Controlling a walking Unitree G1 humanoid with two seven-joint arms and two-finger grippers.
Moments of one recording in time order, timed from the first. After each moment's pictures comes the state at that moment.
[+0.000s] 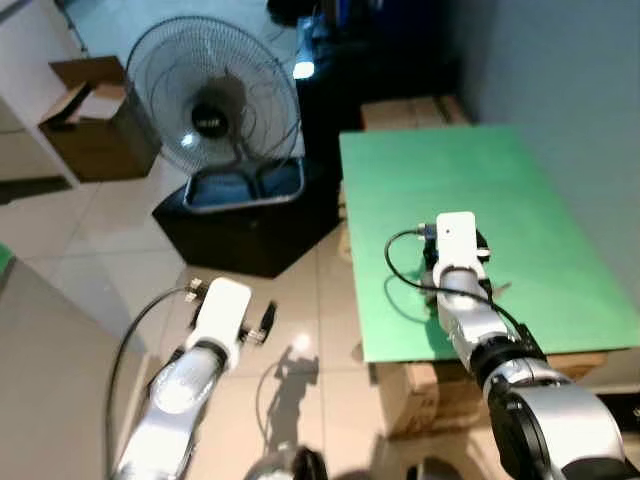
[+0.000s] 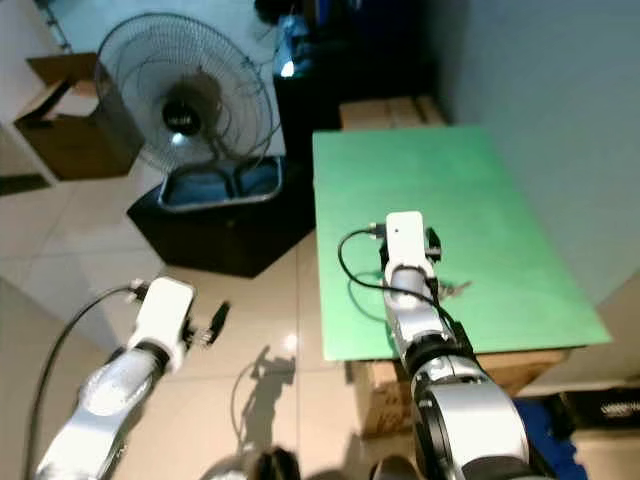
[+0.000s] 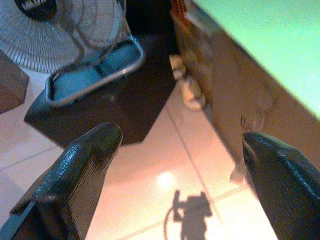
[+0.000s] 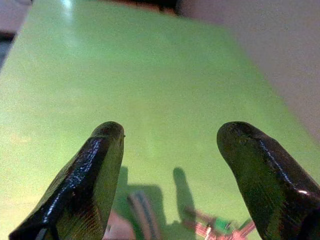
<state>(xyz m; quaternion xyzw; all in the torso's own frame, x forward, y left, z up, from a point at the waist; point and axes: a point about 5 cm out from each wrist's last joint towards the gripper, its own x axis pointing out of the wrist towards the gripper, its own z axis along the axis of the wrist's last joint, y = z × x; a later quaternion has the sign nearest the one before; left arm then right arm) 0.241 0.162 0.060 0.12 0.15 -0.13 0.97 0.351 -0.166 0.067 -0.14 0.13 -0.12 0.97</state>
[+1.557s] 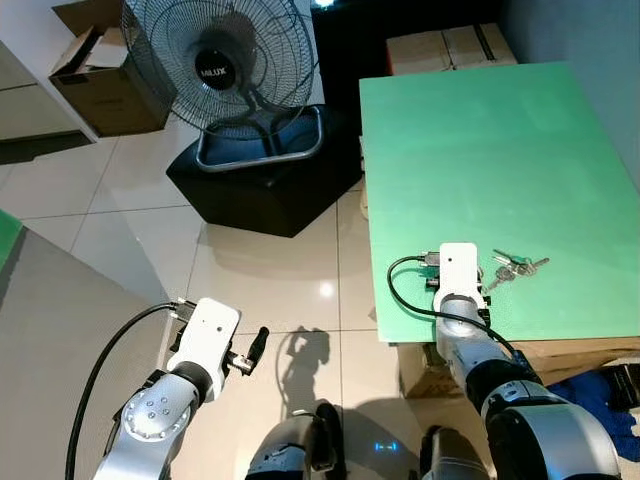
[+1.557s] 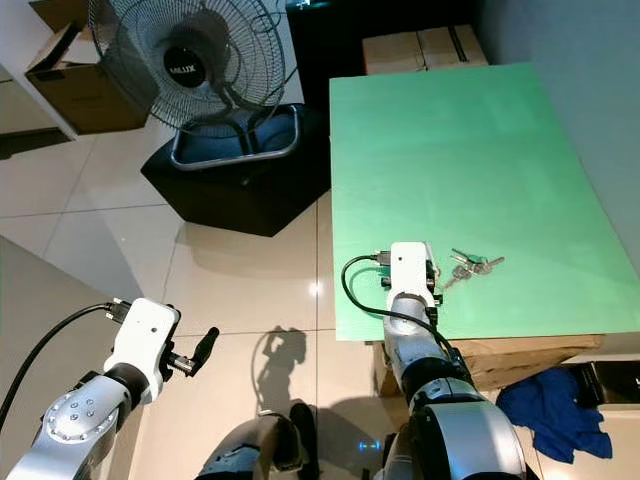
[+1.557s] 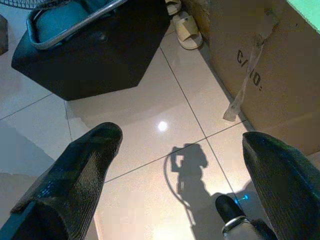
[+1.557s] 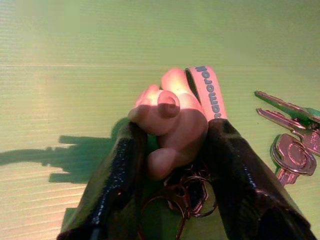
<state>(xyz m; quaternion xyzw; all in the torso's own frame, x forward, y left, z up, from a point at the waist) 0.210 0.165 0.078 0.13 0.19 -0.15 0.96 0.328 -0.166 0.036 -0.12 0.17 -0.14 0.97</state>
